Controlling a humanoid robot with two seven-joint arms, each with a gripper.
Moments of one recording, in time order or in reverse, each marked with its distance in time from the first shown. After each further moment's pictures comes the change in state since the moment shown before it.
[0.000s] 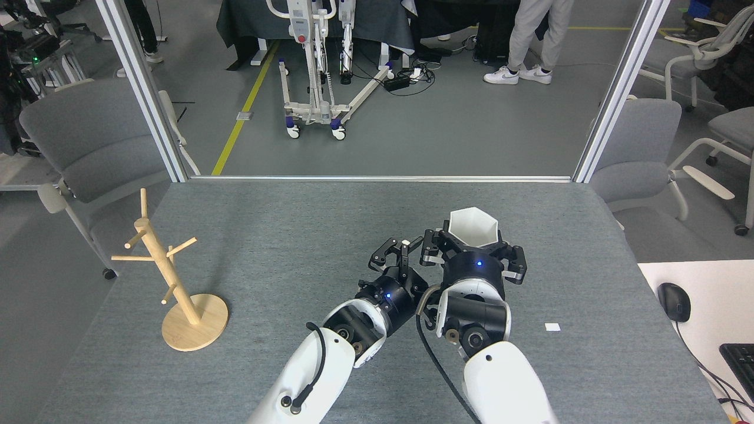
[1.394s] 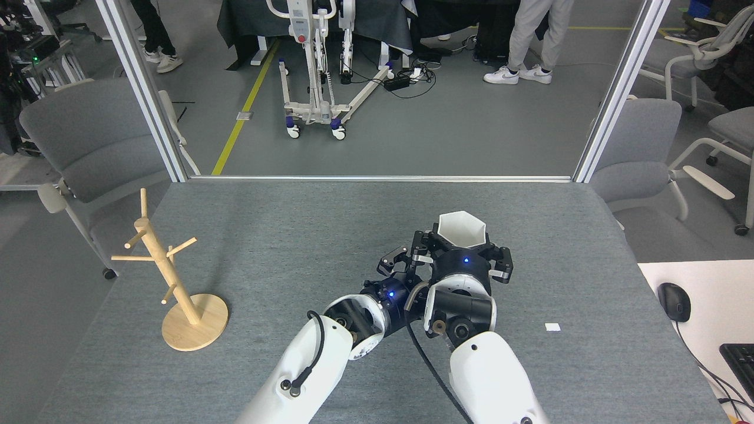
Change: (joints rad) left arm -0.056 -0.002 -0.001 0.098 0.070 -0.179 -0.043; right arm -0.033 0.043 -0.002 0.081 -0.016 -0.001 -0.001
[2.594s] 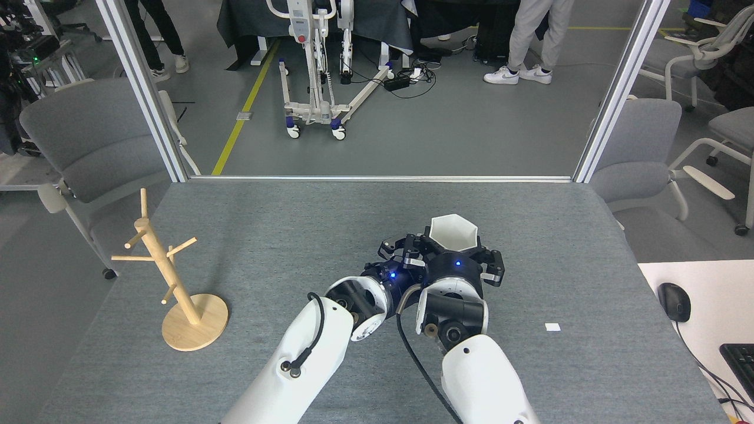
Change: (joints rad) left arm -0.059 0.000 -0.004 0.014 0.049 0.022 -0.125; right arm 0.006 0.023 0.011 0.003 0.002 -0.001 0.003
